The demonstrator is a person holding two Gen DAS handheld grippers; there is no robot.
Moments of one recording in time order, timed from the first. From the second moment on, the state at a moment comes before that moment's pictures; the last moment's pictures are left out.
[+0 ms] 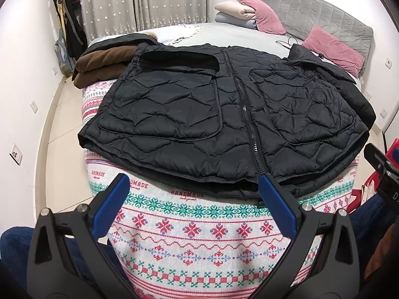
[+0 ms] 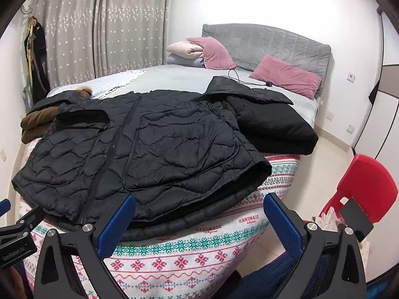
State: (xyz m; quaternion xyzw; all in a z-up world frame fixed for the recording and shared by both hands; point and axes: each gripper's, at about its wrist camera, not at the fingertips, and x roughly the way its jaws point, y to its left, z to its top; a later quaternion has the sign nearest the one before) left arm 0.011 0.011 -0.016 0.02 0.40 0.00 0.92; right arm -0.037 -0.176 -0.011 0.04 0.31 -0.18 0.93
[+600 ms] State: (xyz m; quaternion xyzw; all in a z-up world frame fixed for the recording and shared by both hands) left arm 0.021 0.036 -0.009 0.00 0.41 0.00 0.91; right arm -0.033 -0.181 -0.016 0.05 0.33 -0.18 0.93
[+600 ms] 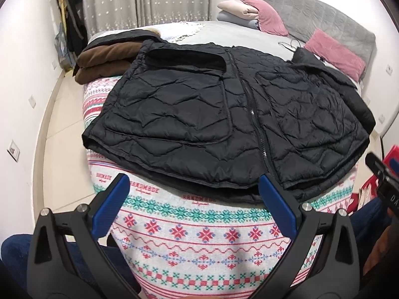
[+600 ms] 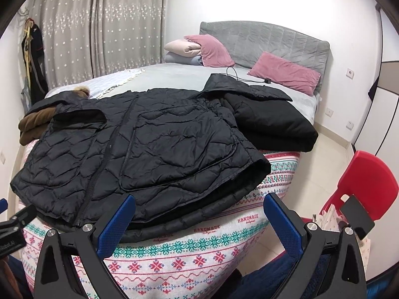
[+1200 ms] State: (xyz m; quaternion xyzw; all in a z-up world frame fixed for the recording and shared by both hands) left arm 0.080 0.153 -0.015 -0.09 0.46 0.09 0.88; right arm -0.004 -0.295 -0.049 0.18 0.38 -0.17 0.89
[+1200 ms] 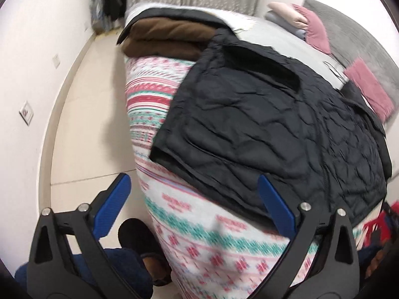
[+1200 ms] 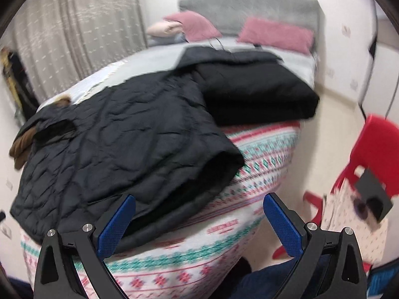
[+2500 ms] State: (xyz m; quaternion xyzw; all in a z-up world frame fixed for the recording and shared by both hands) left arm 0.118 0.185 -0.048 -0.20 0.47 0.07 0.86; right arm 0.040 -0.369 -0.071 0.33 0.38 -0.14 0.85
